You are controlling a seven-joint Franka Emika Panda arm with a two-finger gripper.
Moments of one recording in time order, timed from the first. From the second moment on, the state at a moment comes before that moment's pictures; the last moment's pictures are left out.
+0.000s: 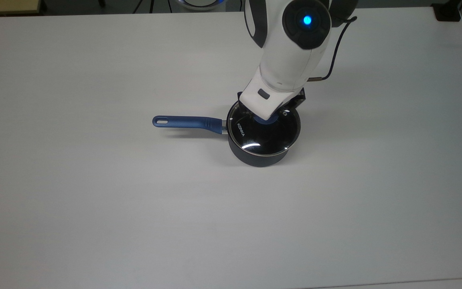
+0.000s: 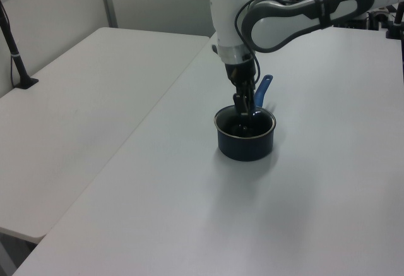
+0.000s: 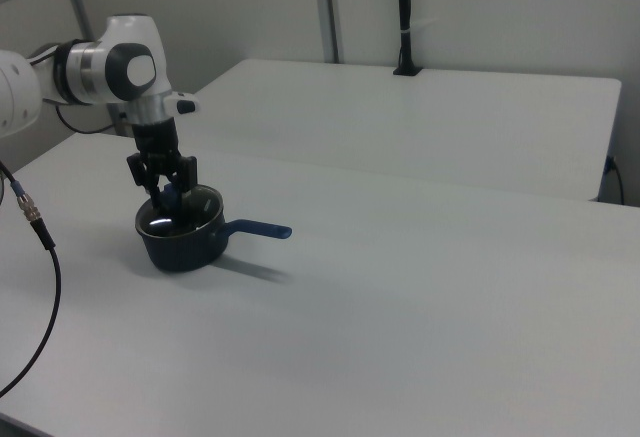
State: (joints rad) arm 0.45 0.54 -0.19 -1.33 0.06 1.69 0.12
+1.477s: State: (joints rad) arm 0.36 0.23 -0.21 -1.49 0.01 1.58 0.07
